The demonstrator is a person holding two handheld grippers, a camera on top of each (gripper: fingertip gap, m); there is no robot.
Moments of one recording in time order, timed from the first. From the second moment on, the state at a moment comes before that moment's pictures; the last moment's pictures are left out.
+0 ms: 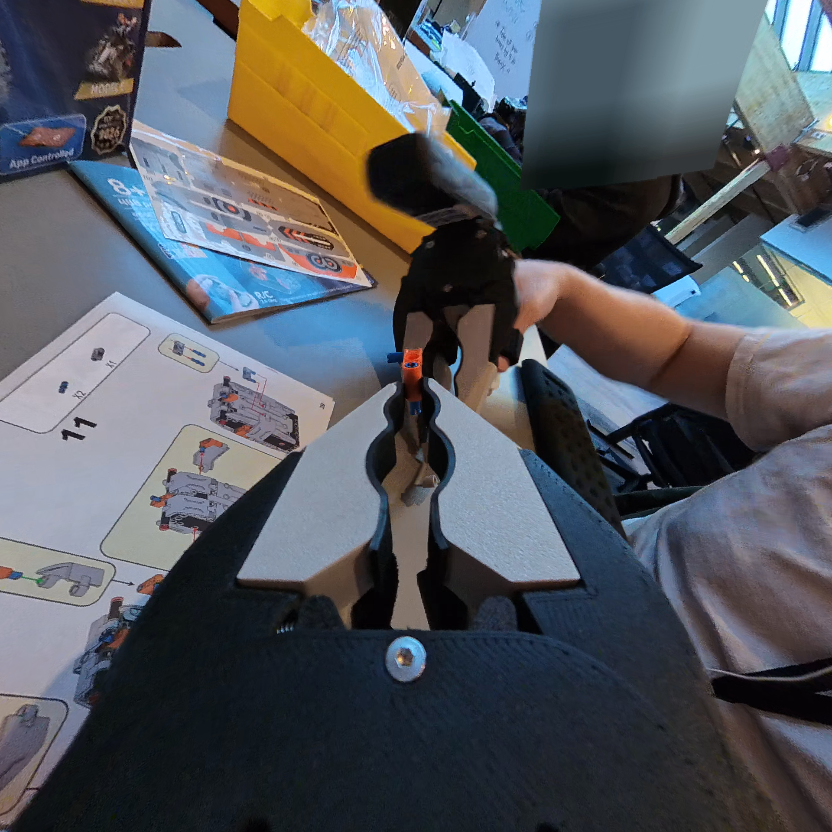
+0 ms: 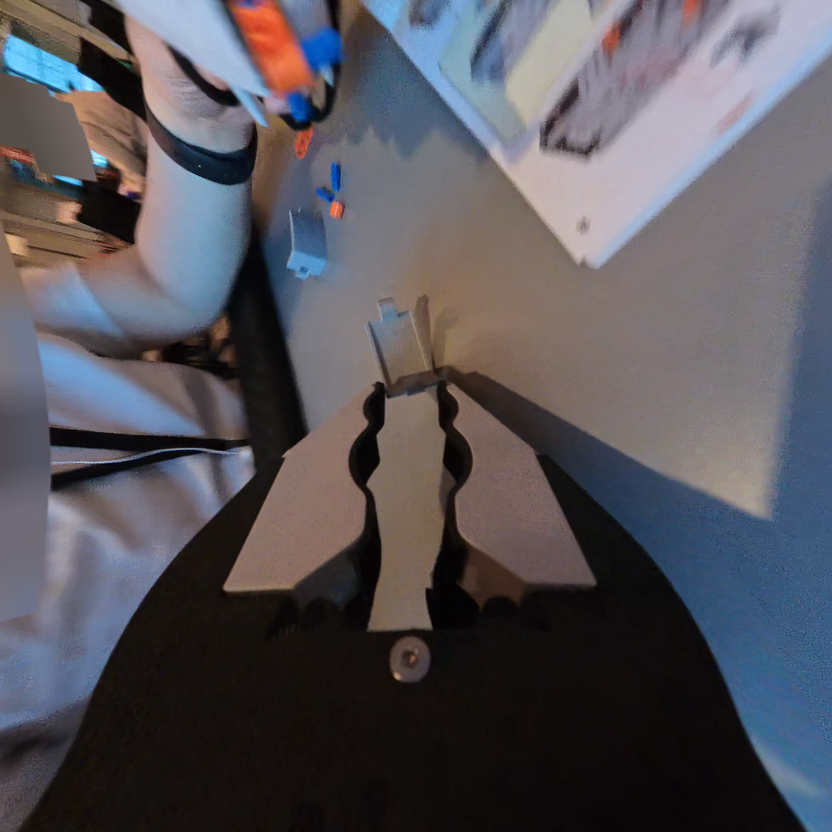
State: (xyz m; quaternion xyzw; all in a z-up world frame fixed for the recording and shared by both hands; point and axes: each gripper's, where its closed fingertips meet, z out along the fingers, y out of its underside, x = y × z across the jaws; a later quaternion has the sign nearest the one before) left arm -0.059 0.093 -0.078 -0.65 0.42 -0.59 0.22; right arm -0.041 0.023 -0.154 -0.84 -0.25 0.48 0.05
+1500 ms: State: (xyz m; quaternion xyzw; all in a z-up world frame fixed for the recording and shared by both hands) left arm -0.061 0.084 -0.060 -0.63 0.43 -0.60 0.23; right arm -0.065 0.001 -0.149 -0.44 -0.85 -0.22 0.21
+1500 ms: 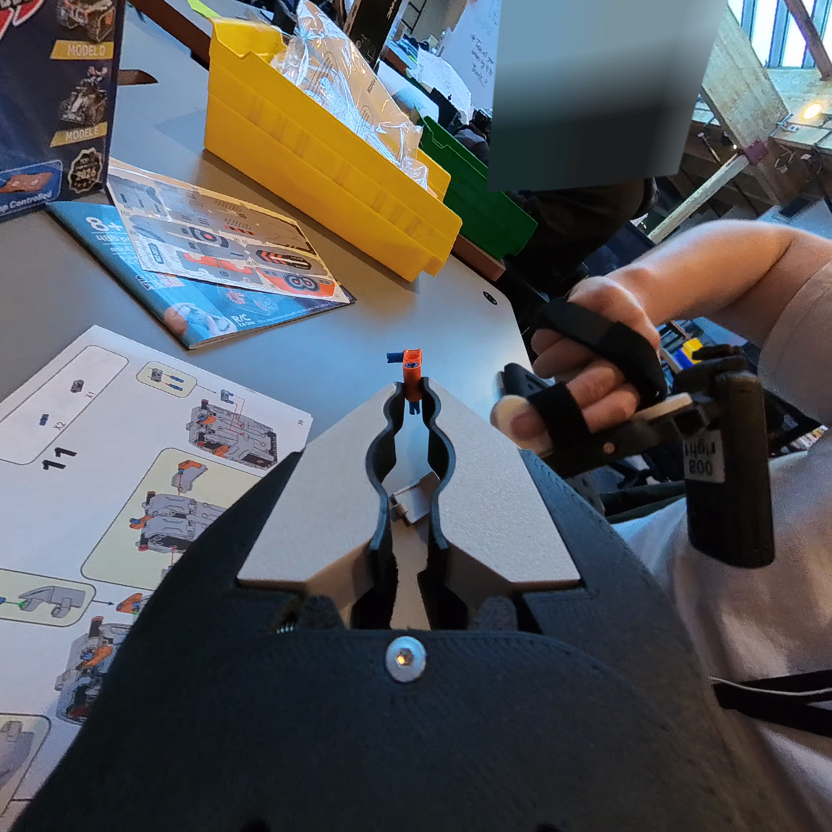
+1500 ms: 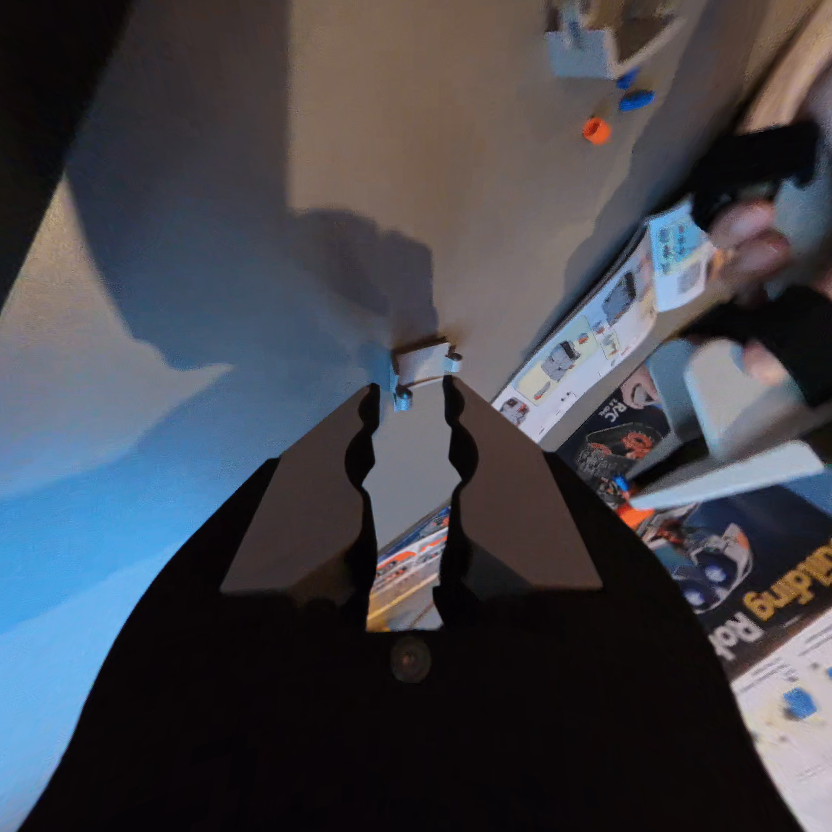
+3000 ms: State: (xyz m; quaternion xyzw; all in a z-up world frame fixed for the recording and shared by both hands) left arm -0.059 0.082 -0.077 -0.65 0.44 -0.58 0.20; right arm -0.040 0.028 -0.160 -0.11 -0.94 -0.28 0.19
